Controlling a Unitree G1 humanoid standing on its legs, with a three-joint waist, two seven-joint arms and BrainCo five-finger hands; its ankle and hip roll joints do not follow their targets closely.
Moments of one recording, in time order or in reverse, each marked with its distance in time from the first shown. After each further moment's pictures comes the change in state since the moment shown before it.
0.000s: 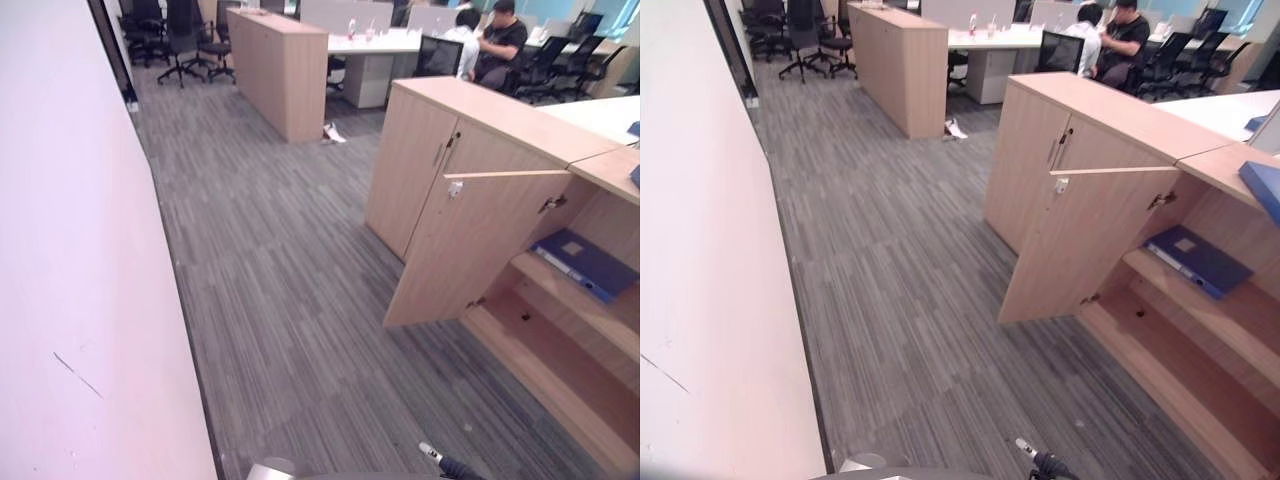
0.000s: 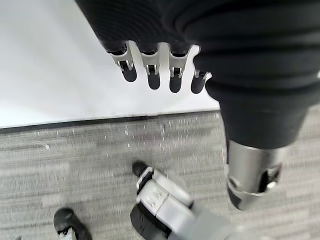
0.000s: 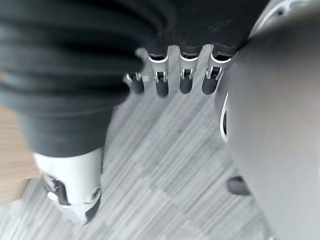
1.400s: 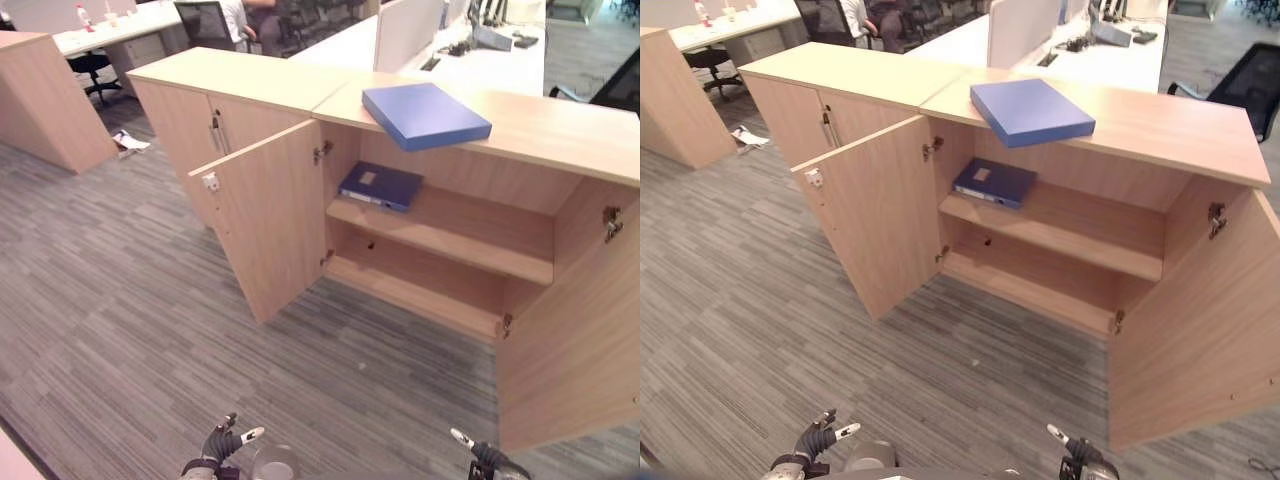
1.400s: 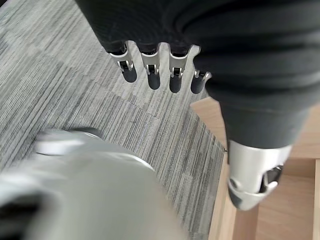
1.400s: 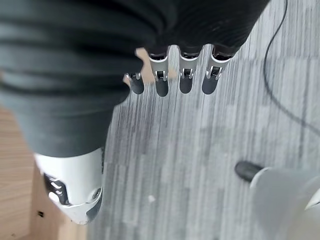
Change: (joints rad) left arm -0.031 0.139 -0.212 -0.550 0.086 -0.031 -0.022; right arm -0.072 -0.119 0.003 -0.041 -0.016 0.013 -0.004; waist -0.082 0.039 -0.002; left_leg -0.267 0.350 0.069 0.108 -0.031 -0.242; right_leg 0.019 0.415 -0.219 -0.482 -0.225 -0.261
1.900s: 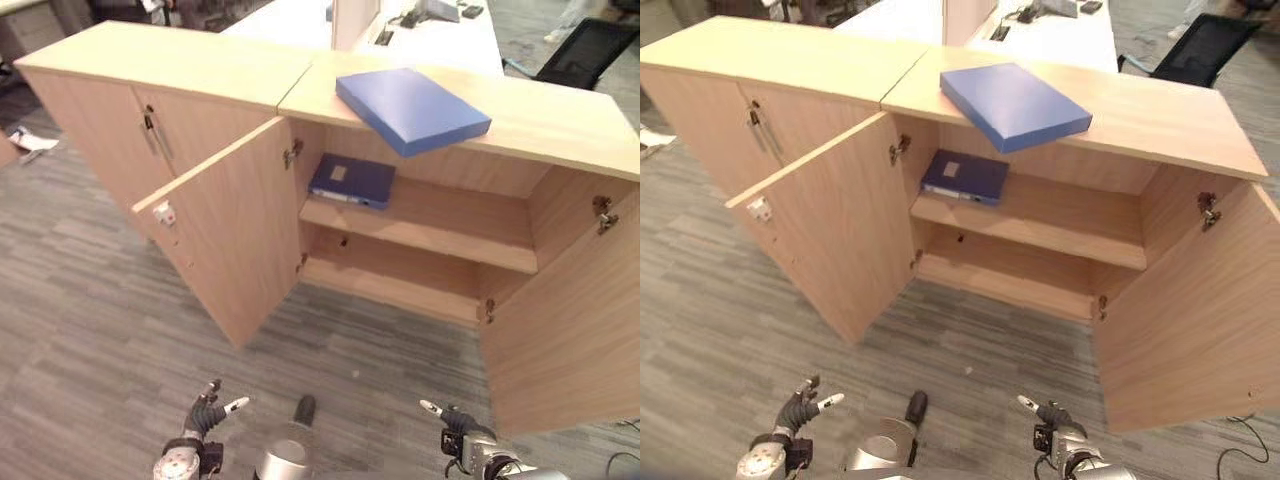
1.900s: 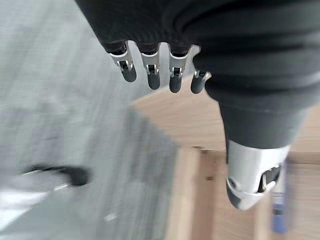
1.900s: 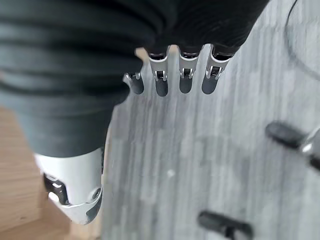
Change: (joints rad) left arm 0.000 0.081 0.088 -0.237 -0.002 -0.005 -0.020; right arm -0.092 0.106 0.040 0.023 -0.096 0.007 -0.008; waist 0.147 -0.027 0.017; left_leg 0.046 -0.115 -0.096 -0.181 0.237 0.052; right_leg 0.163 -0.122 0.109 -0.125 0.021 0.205
